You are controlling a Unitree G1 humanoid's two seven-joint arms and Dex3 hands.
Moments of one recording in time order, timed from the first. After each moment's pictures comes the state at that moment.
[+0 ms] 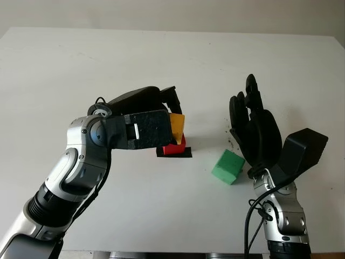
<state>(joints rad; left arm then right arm) -0.62 0.47 -0.33 -0.31 0.54 0.56 -0.66 -0.18 -0.07 -0.08 -0.15 0.14 0.18 0.07</state>
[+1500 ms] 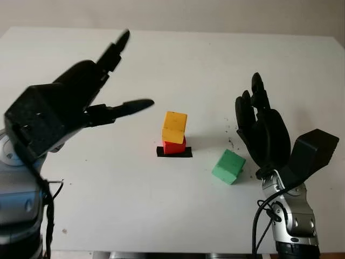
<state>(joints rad) -0.33 0.36 0.25 -0.71 0.16 0.68 -0.44 -0.19 -0.17 -0.13 -0.18 0.17 0.18 0.17</state>
